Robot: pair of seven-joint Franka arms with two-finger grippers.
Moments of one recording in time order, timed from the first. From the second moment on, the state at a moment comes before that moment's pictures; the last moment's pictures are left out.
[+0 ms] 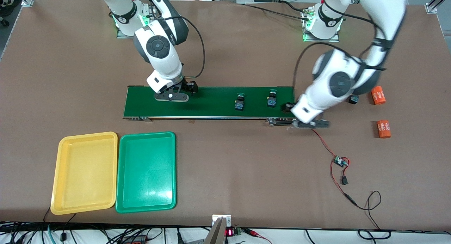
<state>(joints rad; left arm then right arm) 0.11 0.35 -0.41 -1.94 0.03 2.18 -0.42 0.62 0.27 0.01 -2.09 0.00 2.34 0.67</state>
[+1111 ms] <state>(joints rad) 0.72 0.51 -0.40 -1.93 0.28 2.31 0.15 0.67 0.40 0.01 -2.09 0.00 2.54 0.74</state>
